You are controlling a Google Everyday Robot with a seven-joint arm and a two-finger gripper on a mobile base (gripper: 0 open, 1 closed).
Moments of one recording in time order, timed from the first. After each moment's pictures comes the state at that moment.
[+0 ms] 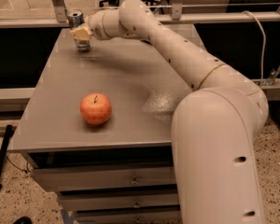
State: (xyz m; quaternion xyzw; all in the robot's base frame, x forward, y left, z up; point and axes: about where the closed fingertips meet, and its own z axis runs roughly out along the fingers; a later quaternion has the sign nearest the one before) arm 0.830 0.204 0.900 -0.46 0.66 0.25 0.54
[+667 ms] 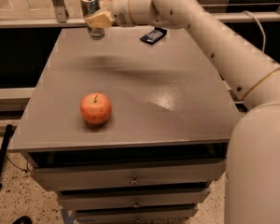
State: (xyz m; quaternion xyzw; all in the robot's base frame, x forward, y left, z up) arm 0.776 0.125 0.975 -0.48 0.62 0.24 0.57
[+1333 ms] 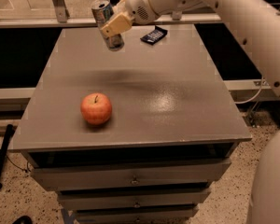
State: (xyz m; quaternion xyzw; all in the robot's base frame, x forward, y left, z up) arm 0.705 0.066 0.982 -0.56 0.65 0.21 0.47
